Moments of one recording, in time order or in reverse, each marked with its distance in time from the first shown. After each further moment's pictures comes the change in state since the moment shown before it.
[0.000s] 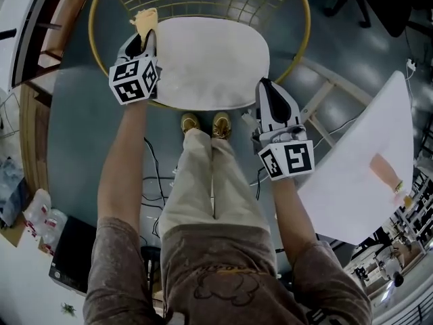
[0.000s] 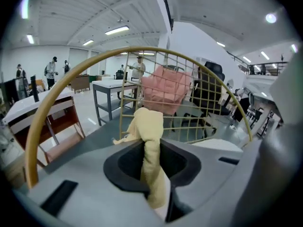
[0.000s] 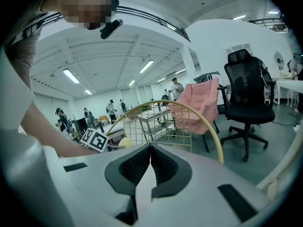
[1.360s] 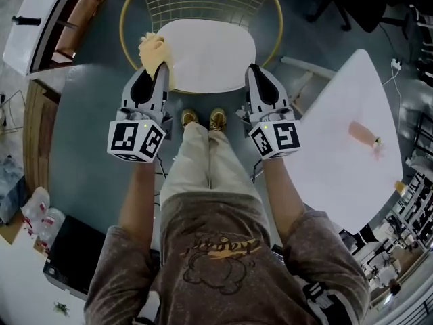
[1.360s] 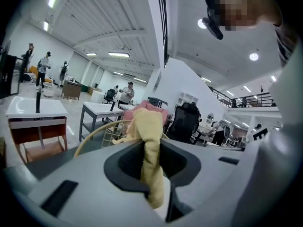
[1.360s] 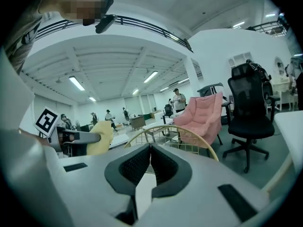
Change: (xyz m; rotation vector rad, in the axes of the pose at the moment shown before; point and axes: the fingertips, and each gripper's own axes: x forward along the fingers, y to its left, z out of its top) left arm -0.260 -0.116 0.126 -0.122 -0.329 -0.221; right arm -0.061 0.057 0.096 -0.016 -0.104 0.027
